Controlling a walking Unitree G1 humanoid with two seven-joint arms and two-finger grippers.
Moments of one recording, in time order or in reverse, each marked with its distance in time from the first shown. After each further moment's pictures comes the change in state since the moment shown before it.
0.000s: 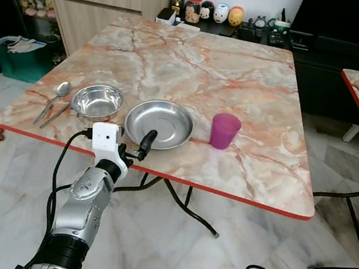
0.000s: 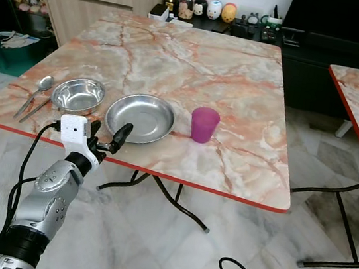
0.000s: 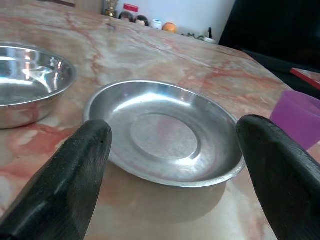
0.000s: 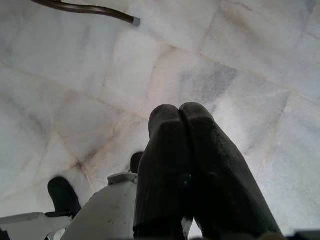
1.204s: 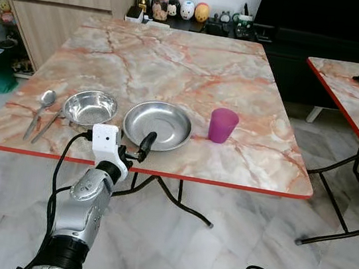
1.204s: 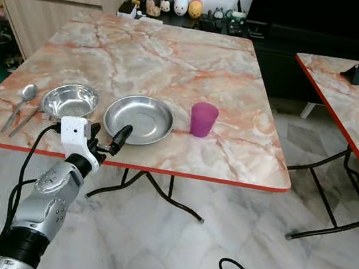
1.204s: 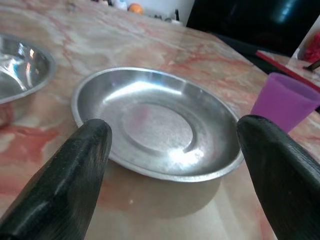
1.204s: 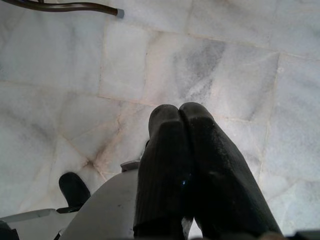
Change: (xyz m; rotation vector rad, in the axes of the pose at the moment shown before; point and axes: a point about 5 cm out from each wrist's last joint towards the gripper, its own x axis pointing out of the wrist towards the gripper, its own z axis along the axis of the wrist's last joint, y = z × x) left arm -0.002 -0.002 -0.007 -0.013 0.035 -0.004; right arm 0.000 0.002 -0.001 0.008 -0.006 -0.007
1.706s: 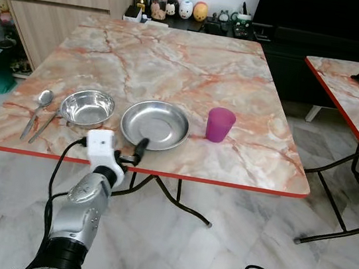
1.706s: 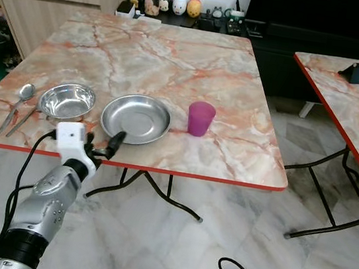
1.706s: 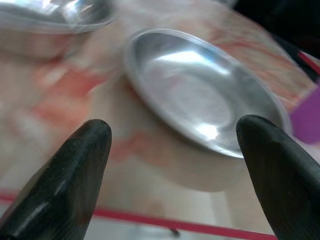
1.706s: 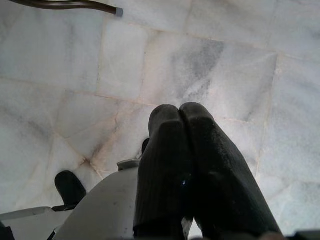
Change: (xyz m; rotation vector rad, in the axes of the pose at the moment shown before) left arm -0.004 0.022 -0.014 -0.181 0.109 0.201; right arm 0.000 -0.001 0.000 -0.017 0.005 0.001
